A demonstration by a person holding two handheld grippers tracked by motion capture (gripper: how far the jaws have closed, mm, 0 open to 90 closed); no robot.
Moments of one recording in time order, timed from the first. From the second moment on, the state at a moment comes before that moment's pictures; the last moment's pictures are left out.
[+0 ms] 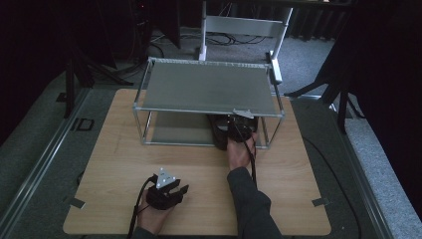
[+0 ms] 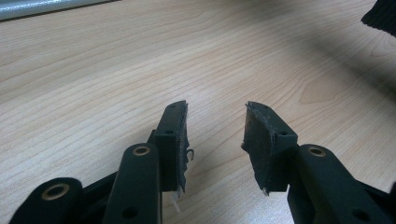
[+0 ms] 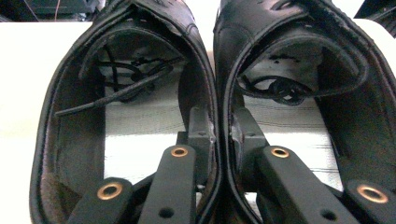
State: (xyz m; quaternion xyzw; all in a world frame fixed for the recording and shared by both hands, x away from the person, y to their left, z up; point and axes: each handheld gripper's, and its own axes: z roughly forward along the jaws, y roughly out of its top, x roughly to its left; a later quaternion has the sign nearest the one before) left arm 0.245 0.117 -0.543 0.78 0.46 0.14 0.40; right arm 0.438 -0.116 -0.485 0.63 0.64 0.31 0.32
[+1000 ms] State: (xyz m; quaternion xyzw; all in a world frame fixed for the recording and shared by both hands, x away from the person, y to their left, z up) left arm 0.244 0.115 -0.544 0.78 0.46 0.14 0.40; right arm 0.410 -0.120 -0.490 0.57 0.63 0.38 0.36
